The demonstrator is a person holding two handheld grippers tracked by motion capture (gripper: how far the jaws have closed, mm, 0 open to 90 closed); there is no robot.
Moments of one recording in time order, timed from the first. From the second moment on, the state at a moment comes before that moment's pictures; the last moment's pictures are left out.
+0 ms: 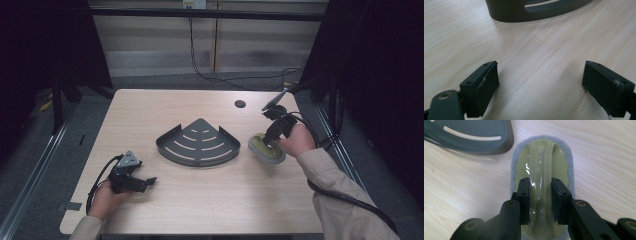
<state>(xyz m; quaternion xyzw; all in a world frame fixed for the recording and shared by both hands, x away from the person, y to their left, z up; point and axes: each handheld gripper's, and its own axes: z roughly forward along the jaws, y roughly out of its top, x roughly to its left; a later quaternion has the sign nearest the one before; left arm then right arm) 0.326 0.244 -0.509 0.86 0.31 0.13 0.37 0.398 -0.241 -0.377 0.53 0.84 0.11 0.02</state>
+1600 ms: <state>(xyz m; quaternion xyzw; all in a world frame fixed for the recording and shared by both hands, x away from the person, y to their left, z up) 0.326 0.244 -0.509 0.87 0.31 0.12 0.37 0.432 -0.171 -0.336 0.49 0.85 0.16 0.04</state>
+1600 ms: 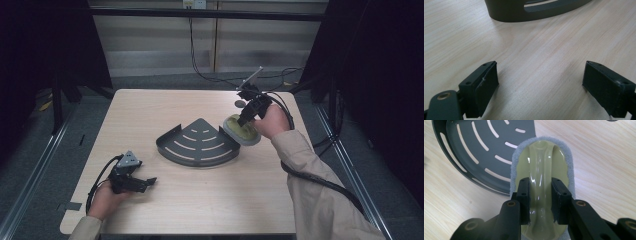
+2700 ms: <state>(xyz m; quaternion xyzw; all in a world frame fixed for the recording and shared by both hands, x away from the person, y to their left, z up) 0.326 0.244 -0.509 0.87 0.31 0.12 0.37 0.451 -0.136 -0.349 0.48 0.86 0.17 0.03</state>
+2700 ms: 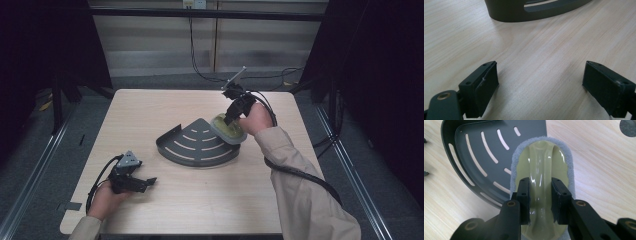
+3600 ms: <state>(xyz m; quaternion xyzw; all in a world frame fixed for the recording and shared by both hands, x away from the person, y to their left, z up) 0.326 0.244 -0.509 0.87 0.31 0.12 0.37 0.457 -0.108 -0.381 0.46 0.87 0.16 0.02</state>
